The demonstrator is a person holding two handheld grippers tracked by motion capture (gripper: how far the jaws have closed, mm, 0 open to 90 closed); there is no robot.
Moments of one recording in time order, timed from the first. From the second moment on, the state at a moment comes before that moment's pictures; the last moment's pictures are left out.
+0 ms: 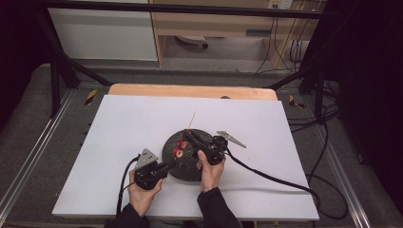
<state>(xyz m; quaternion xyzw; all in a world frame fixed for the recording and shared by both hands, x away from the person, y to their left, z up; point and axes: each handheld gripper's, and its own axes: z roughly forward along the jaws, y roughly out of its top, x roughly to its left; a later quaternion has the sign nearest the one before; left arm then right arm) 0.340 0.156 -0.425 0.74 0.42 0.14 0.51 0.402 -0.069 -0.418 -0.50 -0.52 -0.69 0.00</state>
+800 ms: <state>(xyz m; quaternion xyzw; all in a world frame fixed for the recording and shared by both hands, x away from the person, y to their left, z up) 0.337 0.170 -0.430 0.76 0.41 0.13 0.49 0.402 -0.106 -0.404 -0.46 -0.67 -0.59 -0.05</state>
